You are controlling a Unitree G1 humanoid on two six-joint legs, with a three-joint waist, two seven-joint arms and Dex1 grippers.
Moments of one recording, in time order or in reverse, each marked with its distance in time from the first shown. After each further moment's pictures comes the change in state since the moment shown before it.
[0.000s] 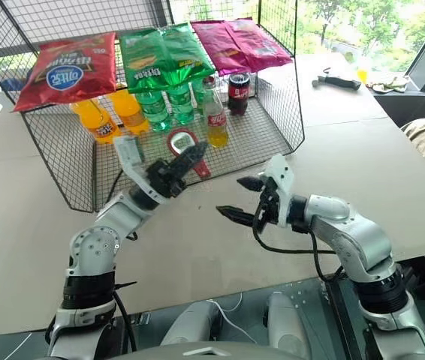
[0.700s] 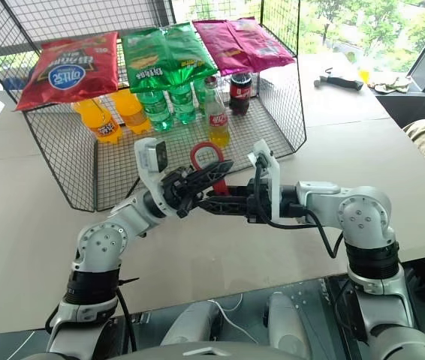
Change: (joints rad) left arm -0.022 0.015 -0.076 -0.031 -0.019 0.078 -0.162; right arm -0.184 0.112 -0.168 0.108 0.504 0.400 -0.201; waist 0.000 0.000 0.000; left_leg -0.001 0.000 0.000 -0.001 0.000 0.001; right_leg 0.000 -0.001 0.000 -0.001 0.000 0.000
